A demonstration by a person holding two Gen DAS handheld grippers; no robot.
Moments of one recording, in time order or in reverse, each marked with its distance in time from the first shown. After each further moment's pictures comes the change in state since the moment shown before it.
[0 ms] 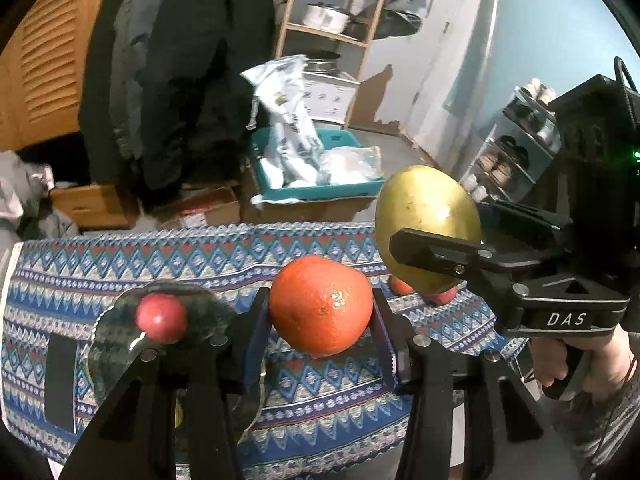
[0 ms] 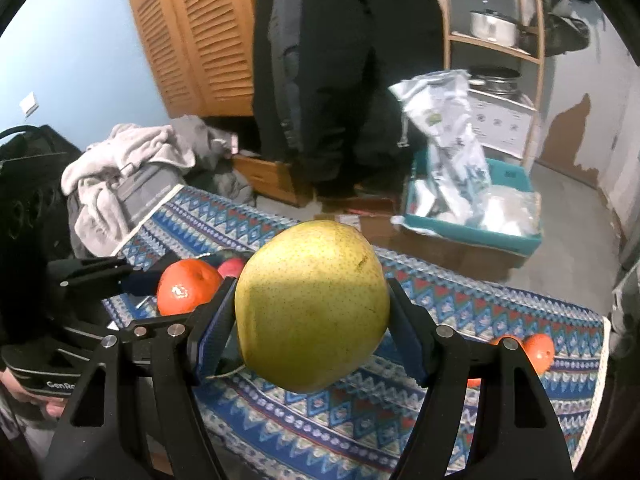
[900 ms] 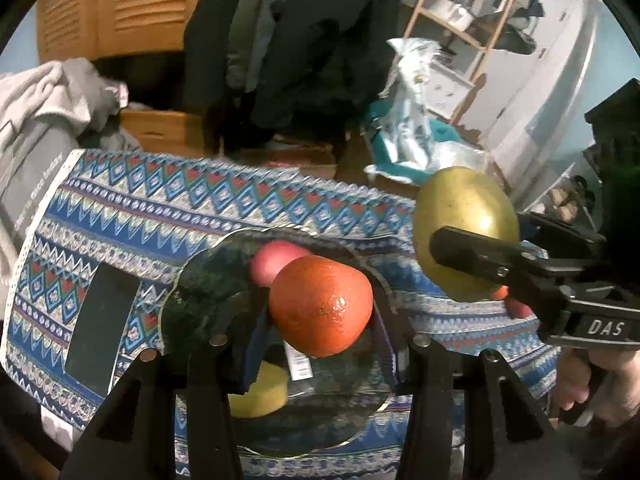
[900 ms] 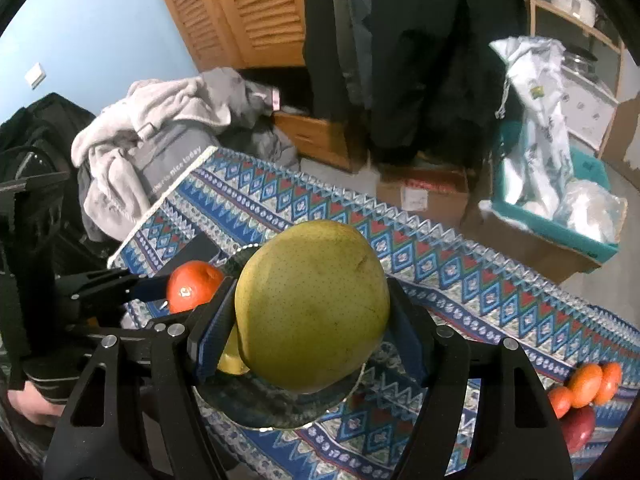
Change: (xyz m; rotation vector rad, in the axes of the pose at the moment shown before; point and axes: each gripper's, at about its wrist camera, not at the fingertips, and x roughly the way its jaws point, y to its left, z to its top) left arm 0.019 0.137 -0.037 -0.249 0.084 0.175; right arm 0.127 0.069 0.023 -0.023 0.170 0.125
